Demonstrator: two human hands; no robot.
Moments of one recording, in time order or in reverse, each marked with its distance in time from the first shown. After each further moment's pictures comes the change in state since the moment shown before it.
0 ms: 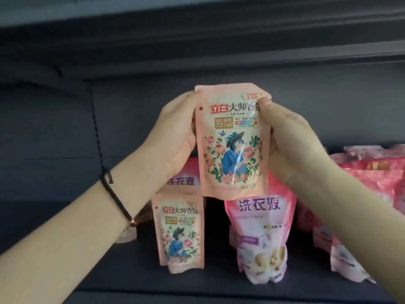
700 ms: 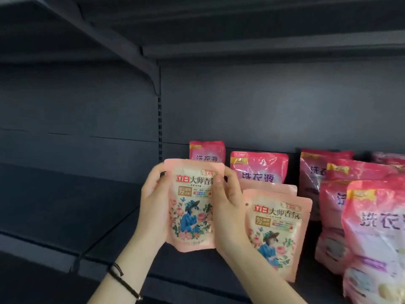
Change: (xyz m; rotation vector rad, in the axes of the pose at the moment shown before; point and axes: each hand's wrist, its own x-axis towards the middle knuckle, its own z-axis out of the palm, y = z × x) left_hand -0.082 -0.101 -0.228 -0.003 0.492 0.016; right_hand -0.017 0.258 0.137 -0.118 -0.058 -0.036
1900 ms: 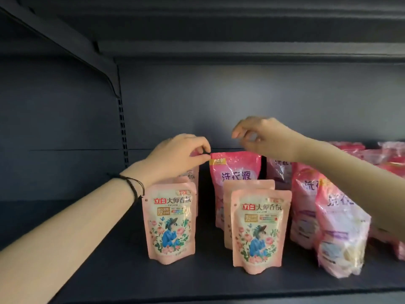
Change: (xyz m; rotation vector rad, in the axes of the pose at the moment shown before) left_hand 0.117 0.035 0.058 1.215 -0.814 0.678; right_hand 0.103 -0.142 -0.069 -1.559 -0.343 -0.234
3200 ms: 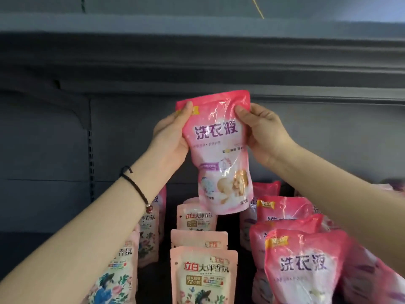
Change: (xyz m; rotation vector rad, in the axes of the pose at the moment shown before) left_hand 0.137 0.094 -0.022 -1.731 0.600 -0.419; right_hand 0.038 0.073 -0.069 1.415 0.404 0.179
